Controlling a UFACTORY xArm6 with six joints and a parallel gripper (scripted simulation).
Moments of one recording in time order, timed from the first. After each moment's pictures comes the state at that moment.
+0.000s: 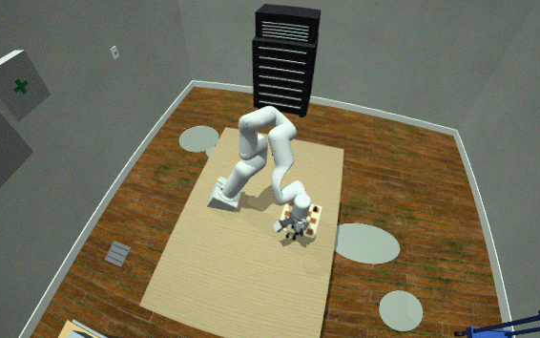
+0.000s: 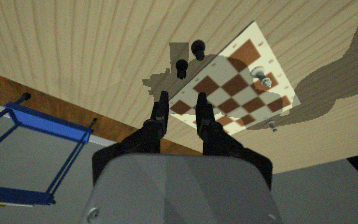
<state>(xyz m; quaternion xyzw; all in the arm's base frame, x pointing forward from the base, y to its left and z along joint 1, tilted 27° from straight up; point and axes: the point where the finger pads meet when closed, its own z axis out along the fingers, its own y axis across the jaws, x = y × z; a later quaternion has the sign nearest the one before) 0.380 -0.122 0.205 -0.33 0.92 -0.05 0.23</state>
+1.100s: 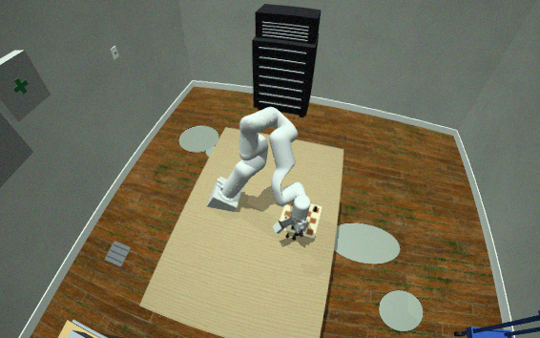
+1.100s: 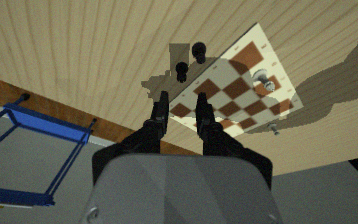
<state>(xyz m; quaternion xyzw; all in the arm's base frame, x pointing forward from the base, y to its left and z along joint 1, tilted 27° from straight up) 0.385 -0.122 0.197 -0.33 0.92 -0.05 0.23</state>
